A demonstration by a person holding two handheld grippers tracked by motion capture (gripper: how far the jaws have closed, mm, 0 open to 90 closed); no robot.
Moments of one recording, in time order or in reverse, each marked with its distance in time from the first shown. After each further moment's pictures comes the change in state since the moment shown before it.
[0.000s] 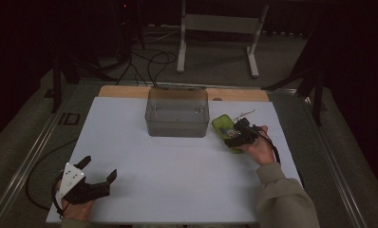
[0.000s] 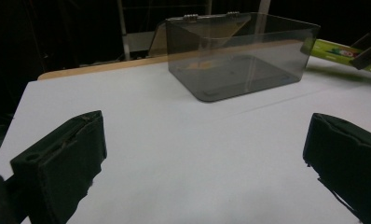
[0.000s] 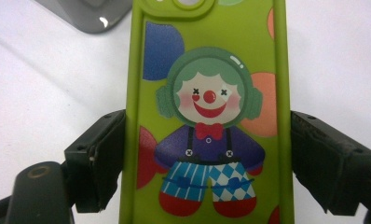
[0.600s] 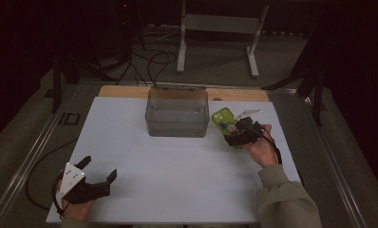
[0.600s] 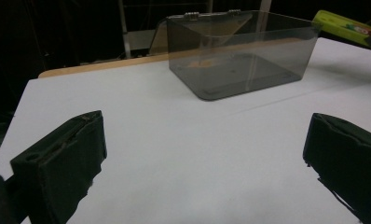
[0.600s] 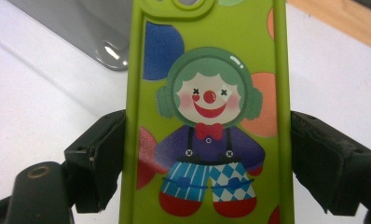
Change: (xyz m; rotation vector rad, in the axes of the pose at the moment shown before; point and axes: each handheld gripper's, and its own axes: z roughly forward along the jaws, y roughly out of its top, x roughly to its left) left arm 0.000 0.000 0.001 0.006 0.004 -0.004; right arm 0.013 0.005 -0.033 -0.125 -0.036 -0.026
